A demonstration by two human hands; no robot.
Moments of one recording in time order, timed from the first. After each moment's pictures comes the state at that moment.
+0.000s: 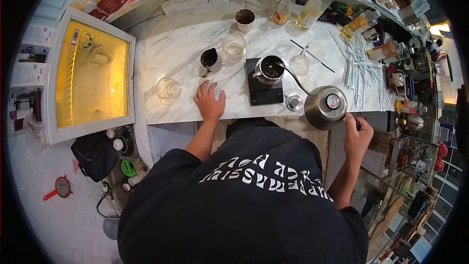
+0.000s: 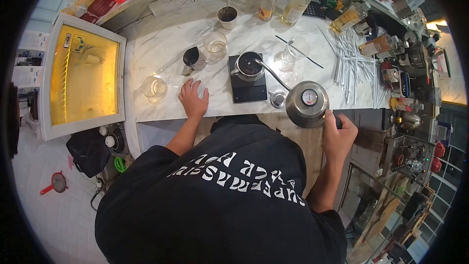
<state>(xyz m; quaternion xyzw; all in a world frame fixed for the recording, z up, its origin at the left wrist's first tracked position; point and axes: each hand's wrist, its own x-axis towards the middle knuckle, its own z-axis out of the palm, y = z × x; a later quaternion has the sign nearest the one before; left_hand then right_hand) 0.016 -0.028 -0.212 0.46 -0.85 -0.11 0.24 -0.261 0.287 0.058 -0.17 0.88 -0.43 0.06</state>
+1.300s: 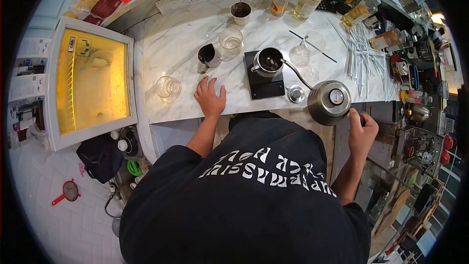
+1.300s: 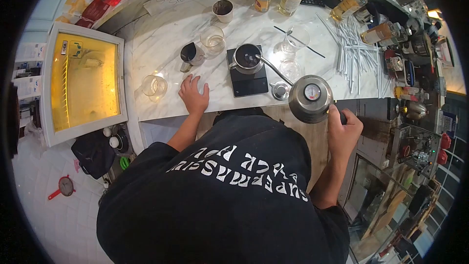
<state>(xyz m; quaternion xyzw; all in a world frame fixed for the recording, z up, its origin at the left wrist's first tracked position) 0.015 -0.028 -0.211 0.45 -0.86 -0.10 0.24 -0.257 0.297 0.056 -0.17 0.88 -0.45 0.06</state>
